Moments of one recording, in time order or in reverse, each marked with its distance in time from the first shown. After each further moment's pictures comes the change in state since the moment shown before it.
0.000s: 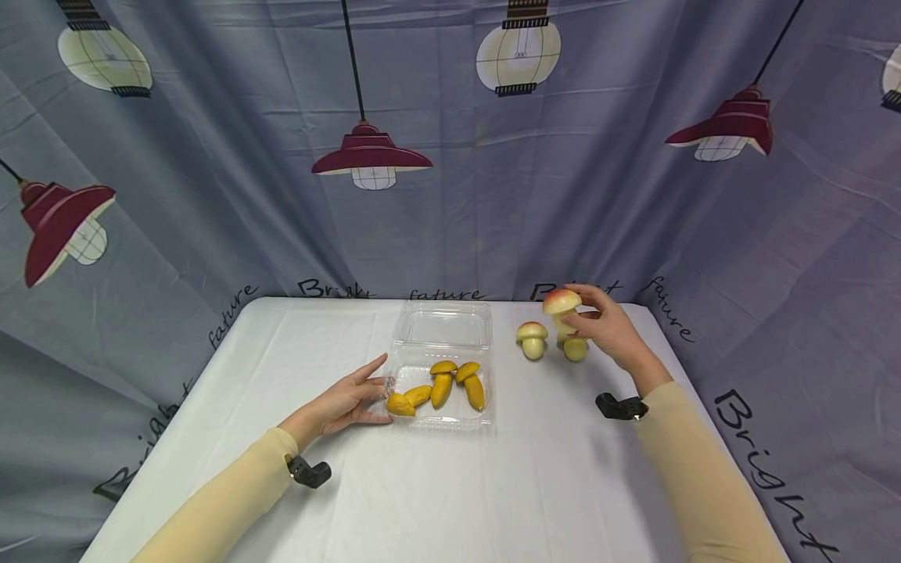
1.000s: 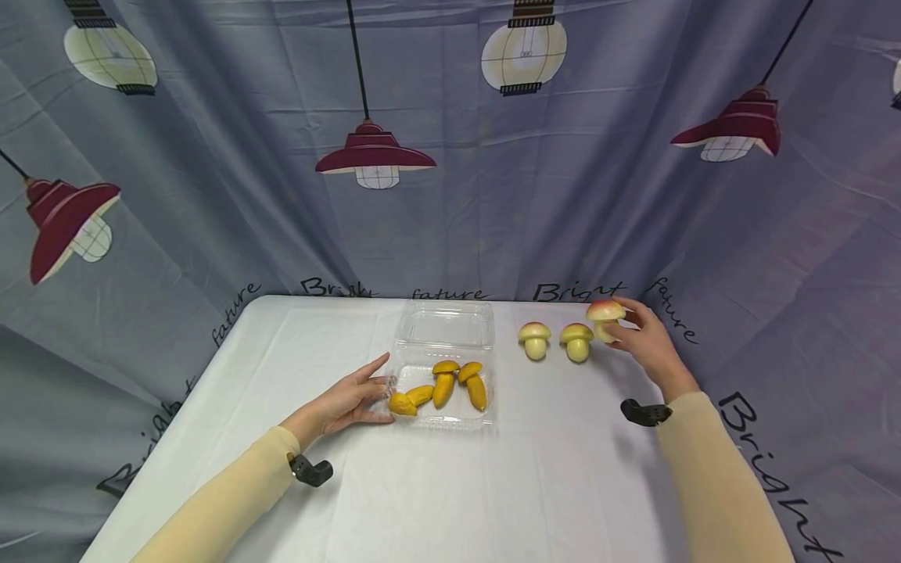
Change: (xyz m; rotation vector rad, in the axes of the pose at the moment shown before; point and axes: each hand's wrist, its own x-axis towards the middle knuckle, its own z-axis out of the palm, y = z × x) left_hand -0.002 0.002 0.001 -0.018 0.002 -0.005; right_hand -0.011 0.053 -0.035 0.000 0.176 0.161
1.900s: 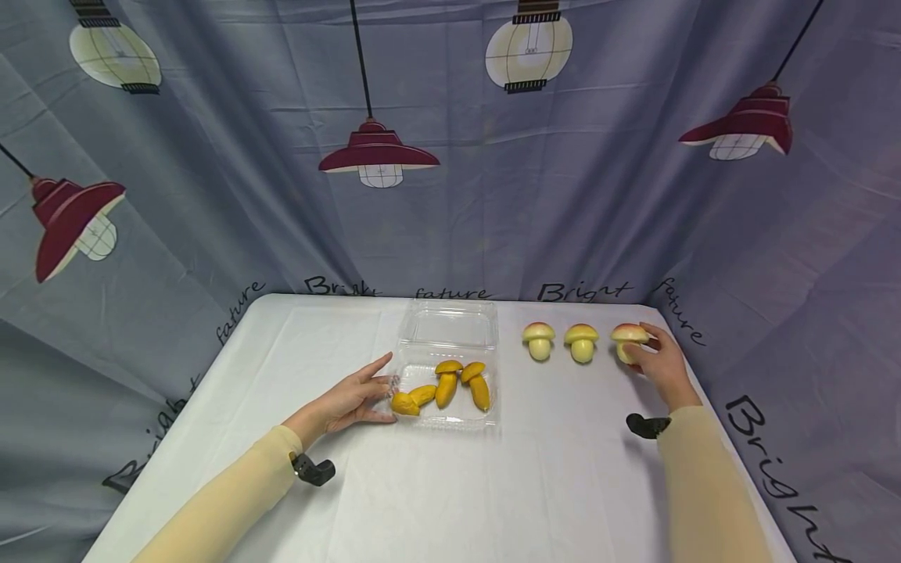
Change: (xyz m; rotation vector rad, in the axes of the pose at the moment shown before) left_hand 0.000 0.000 -0.001 0.001 -0.006 0.002; right_hand 0.000 0.067 -0.010 -0.037 0.110 0.142
